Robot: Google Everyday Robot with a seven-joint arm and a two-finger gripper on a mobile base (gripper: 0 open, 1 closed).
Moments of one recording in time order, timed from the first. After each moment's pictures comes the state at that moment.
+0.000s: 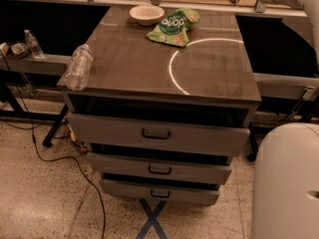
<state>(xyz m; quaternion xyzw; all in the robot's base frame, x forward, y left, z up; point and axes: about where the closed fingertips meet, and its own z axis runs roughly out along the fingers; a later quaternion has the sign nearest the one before) 0.883 -0.295 1.016 -0.13 0.76 0.09 0.63</state>
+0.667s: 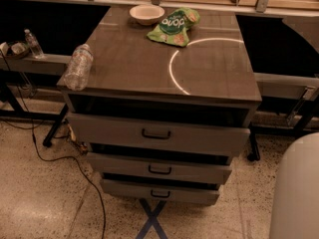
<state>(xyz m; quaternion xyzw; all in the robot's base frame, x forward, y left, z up) 0.843 -0.385 1.111 -0.06 0.69 0.05 0.72</state>
